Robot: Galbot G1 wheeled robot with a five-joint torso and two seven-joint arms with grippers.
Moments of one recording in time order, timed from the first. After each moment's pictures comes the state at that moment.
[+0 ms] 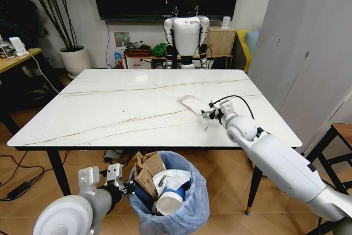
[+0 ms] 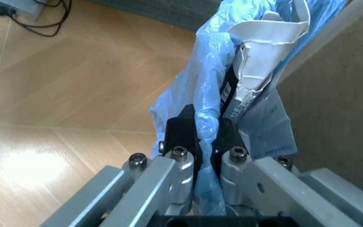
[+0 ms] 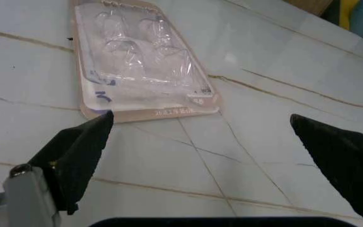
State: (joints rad) left arm 1.35 -0.90 -0.42 -2.40 -1.54 0.74 -0.91; right arm -0.37 1.00 -0.26 1.44 0.63 -0.55 0.23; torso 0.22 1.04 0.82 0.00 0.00
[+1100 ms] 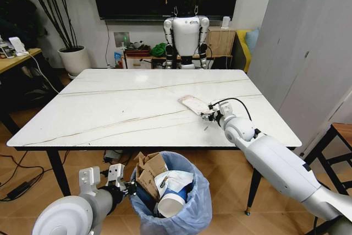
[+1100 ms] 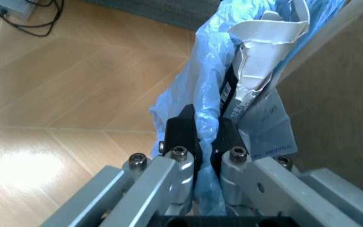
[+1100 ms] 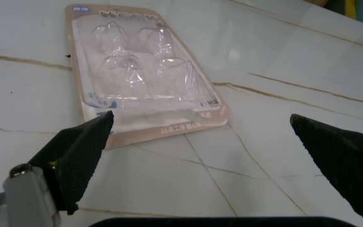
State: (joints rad) left arm 1.35 -0.89 -0.41 -2.42 -1.55 0.74 -0.90; right arm -0.34 1.04 -0.26 1.39 0.68 -0.54 0.26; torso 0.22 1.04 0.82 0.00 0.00
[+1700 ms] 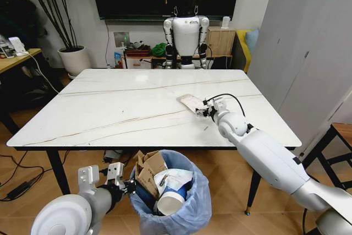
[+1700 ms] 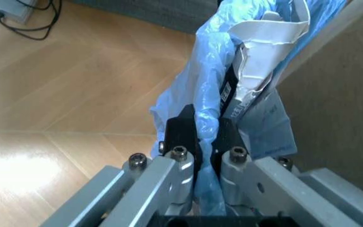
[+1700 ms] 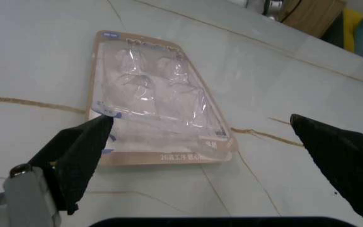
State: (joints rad) left arm 1.34 -0.89 -0.42 -2.41 -1.56 0.74 -0.89; right arm -0.29 1.10 -0.29 1.34 0.62 -0.50 0.24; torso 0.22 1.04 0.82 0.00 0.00
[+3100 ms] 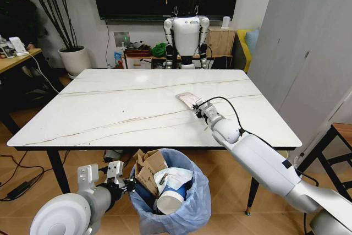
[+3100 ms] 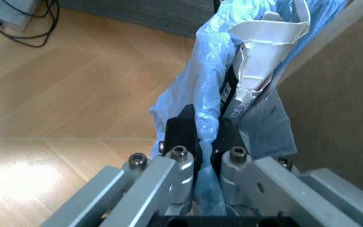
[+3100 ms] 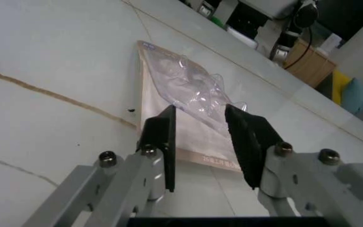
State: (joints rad) left arm 1.34 -0.88 -0.42 -2.41 -1.53 0.74 -0.84; right arm -0.32 1.12 -0.33 1.30 0.38 -0.35 0.16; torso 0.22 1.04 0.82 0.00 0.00
